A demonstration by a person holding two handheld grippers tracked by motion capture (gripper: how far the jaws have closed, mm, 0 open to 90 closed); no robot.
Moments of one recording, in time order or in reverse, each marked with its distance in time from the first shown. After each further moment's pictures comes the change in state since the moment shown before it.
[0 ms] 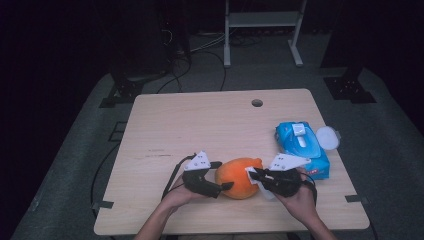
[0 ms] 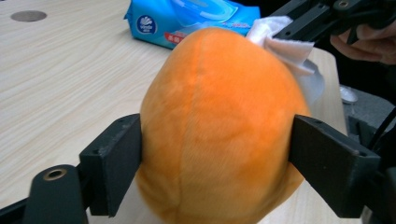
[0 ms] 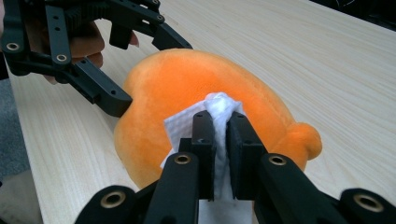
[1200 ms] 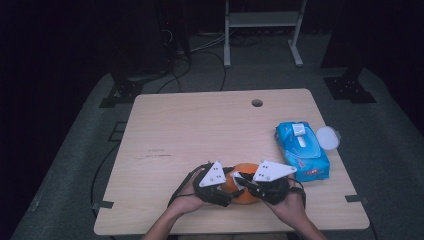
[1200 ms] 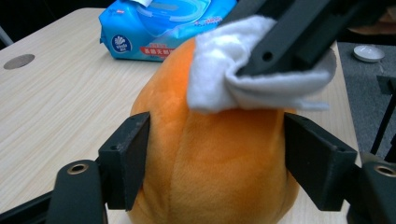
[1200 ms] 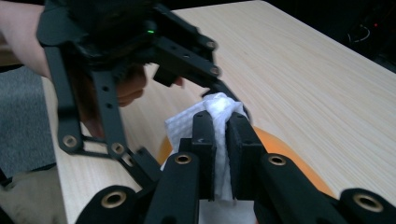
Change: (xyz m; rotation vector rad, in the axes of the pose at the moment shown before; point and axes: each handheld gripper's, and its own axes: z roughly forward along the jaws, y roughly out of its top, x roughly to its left) left arm -0.033 0.007 0.013 0.031 0.041 0.229; right arm 0.036 0.021 0.005 -0.041 0.029 -0.140
